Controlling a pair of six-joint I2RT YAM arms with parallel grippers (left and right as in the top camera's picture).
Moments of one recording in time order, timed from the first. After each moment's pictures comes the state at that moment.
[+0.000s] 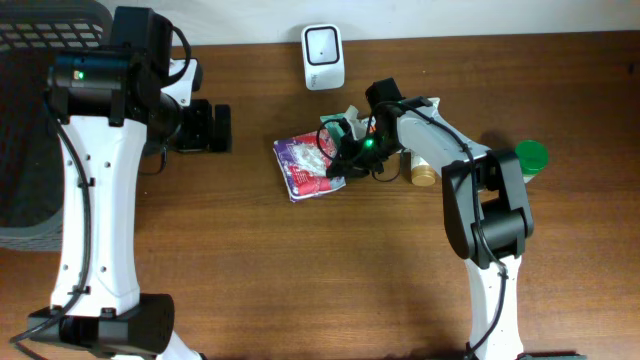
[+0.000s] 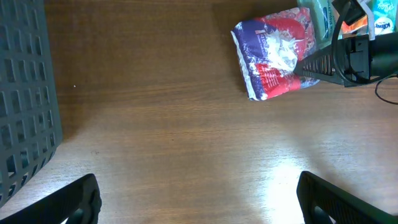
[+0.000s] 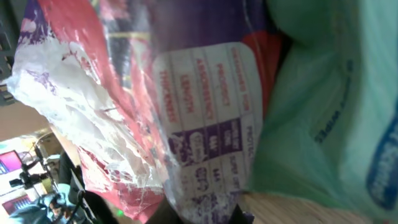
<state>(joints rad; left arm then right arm) -0.10 1.80 2.20 -1.69 0.08 -0.09 0.29 2.30 1.70 -0.83 -0.77 0.18</state>
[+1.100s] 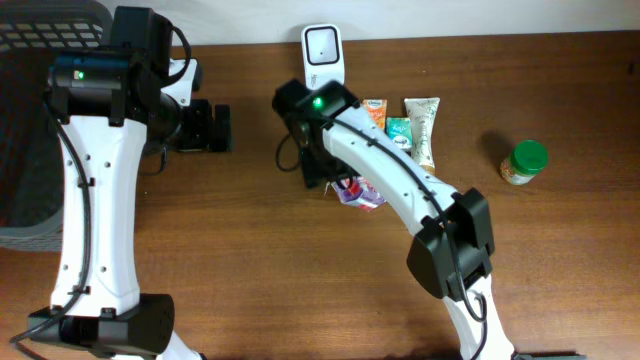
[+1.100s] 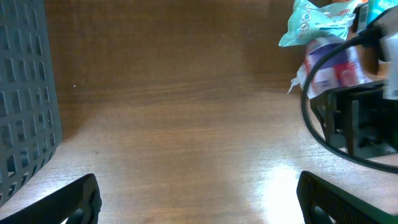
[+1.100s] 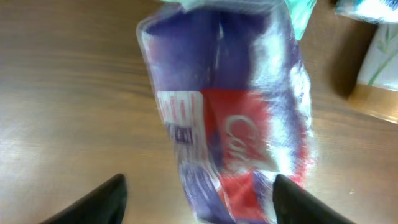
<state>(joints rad) -0.10 1.80 2.20 -1.69 0.08 -0.09 0.64 2.24 2.20 -1.51 0.11 0.47</state>
